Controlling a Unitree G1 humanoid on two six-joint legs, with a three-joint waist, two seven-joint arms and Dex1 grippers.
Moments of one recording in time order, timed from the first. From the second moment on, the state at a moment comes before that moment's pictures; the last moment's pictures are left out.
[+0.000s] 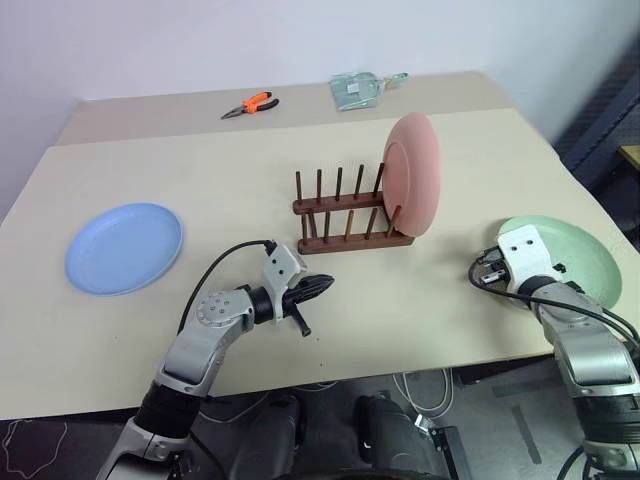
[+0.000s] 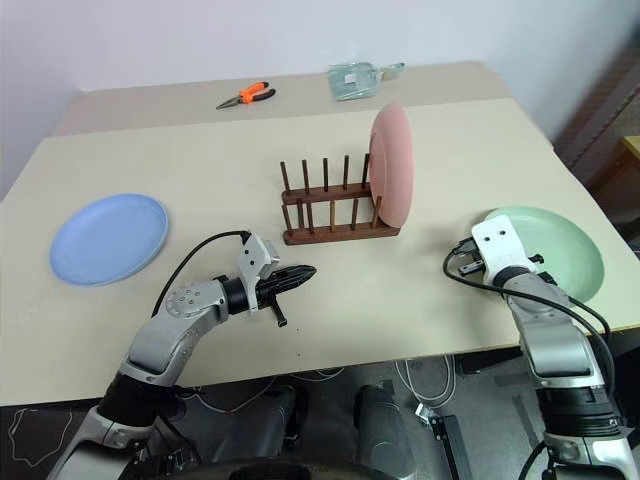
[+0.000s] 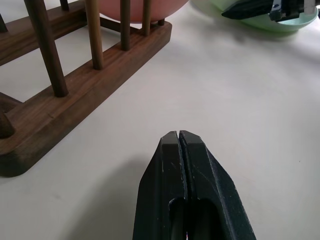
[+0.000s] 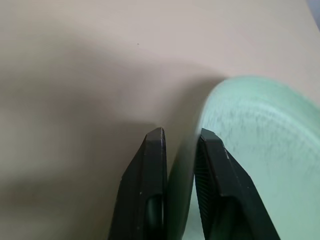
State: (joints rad) left arm -0.22 0.33 -0.22 -0.17 -0.25 0.40 -0.73; right arm -0.13 -0.65 -0.12 -0.13 0.04 0.57 0.24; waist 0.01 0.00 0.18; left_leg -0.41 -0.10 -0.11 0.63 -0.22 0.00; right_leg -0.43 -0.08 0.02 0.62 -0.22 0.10
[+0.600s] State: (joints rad) left arm -0.21 0.34 -0.22 -0.17 -0.24 0.39 -0.72; right arm -0.67 -0.56 -0.36 -0.29 0.59 0.50 0.39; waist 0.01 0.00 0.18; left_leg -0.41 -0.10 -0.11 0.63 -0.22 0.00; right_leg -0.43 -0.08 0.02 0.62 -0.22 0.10
